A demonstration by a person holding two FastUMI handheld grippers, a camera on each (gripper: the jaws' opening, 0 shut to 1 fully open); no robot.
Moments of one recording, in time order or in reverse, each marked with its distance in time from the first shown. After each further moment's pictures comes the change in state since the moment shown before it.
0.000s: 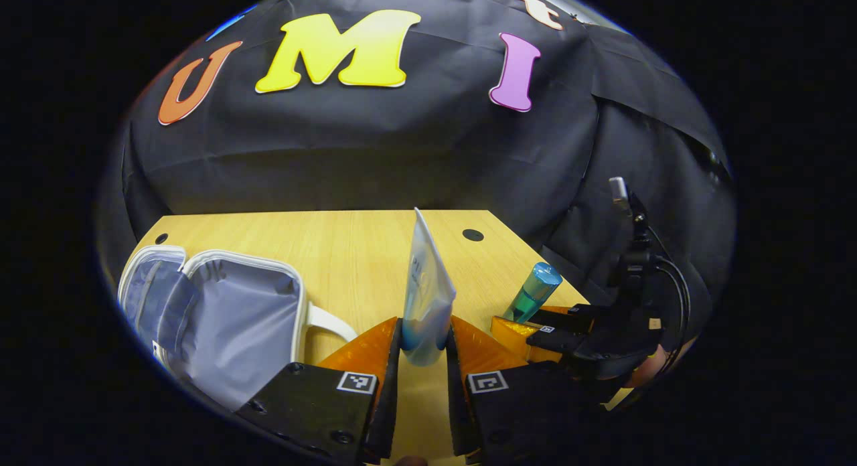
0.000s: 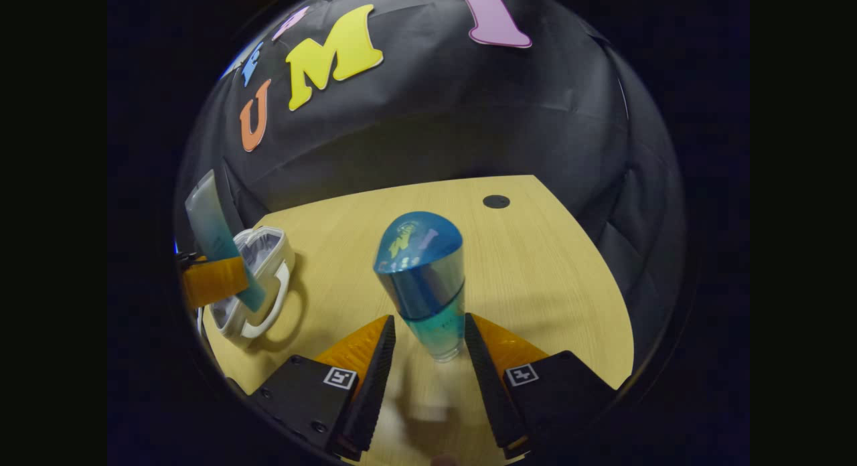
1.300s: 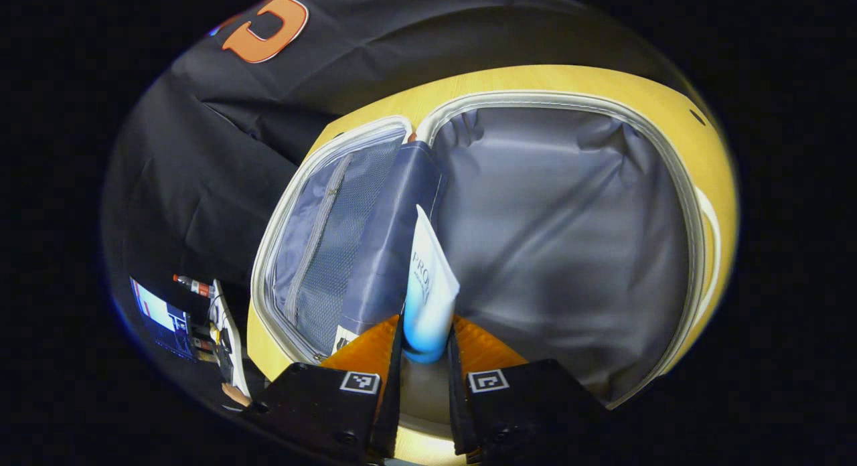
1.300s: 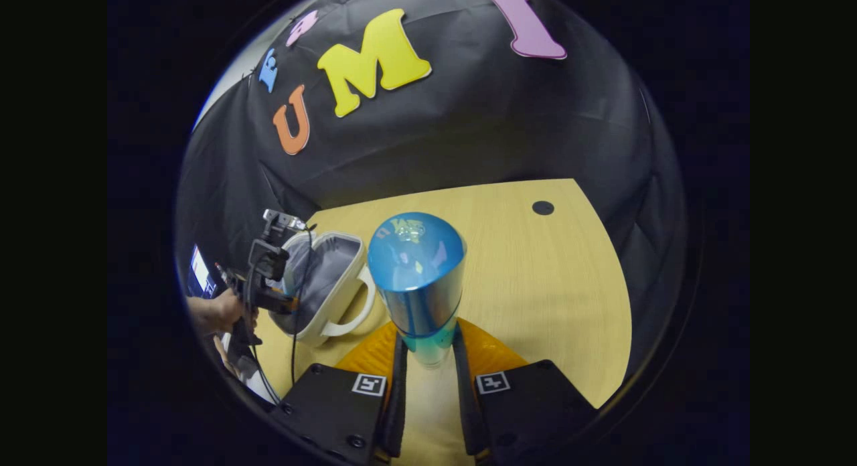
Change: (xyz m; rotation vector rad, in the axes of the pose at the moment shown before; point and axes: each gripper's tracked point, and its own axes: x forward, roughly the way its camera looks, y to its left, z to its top) left arm -0.067 0.284 -0.117 0.074 0.673 0.804; right arm -0.097 0.065 0.025 0.007 0.076 0.229
